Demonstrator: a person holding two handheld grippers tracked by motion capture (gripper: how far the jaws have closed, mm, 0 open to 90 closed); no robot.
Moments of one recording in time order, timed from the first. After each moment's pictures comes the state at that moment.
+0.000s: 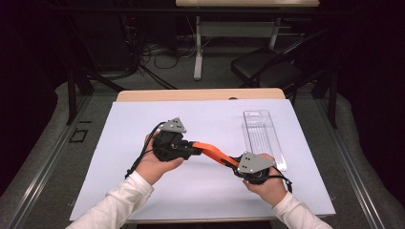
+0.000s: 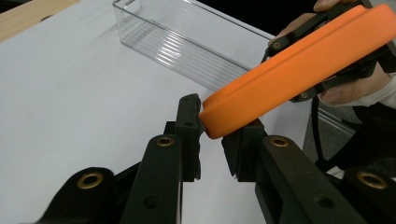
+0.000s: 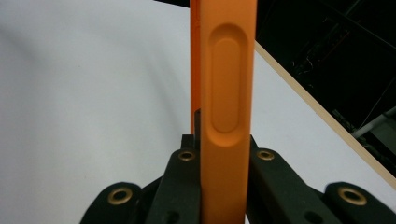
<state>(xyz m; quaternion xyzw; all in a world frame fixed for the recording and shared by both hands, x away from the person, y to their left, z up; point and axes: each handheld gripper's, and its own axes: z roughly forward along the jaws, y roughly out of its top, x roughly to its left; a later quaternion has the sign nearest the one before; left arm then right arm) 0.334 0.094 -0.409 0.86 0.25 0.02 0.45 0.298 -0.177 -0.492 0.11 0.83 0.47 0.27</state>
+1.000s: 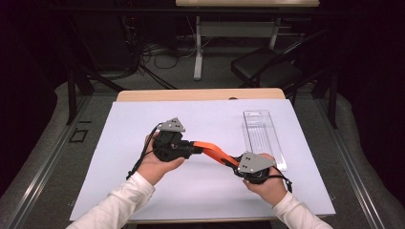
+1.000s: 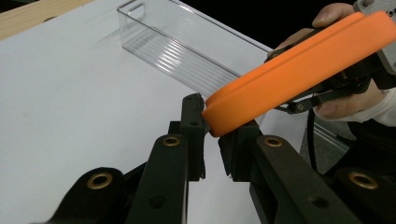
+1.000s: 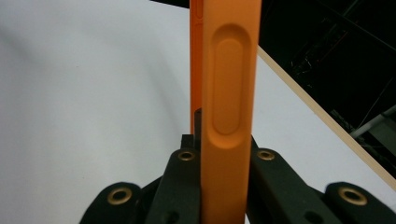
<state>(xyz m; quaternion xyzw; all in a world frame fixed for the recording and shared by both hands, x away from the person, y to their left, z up) 0.332 0.094 -0.411 0.84 0.28 0.01 0.46 0.299 -0.178 -0.492 0.11 0.83 0.47 0.27</state>
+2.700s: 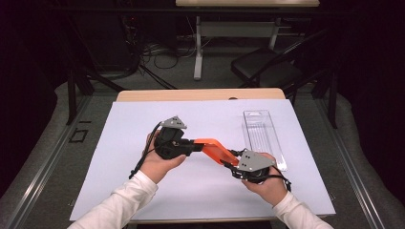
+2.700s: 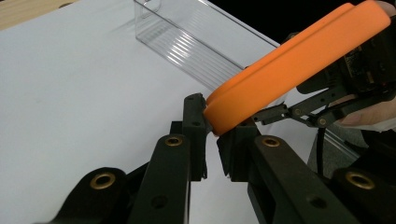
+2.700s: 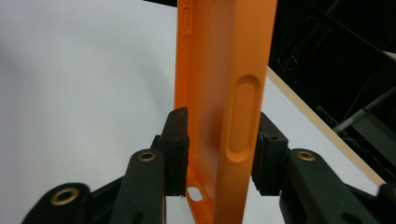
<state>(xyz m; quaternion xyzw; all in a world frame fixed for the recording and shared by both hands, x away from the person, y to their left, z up) 0.337 0.090 -0.411 0.84 0.31 0.02 0.44 0.299 -0.176 -0.488 0.13 0.83 0.46 0.30</state>
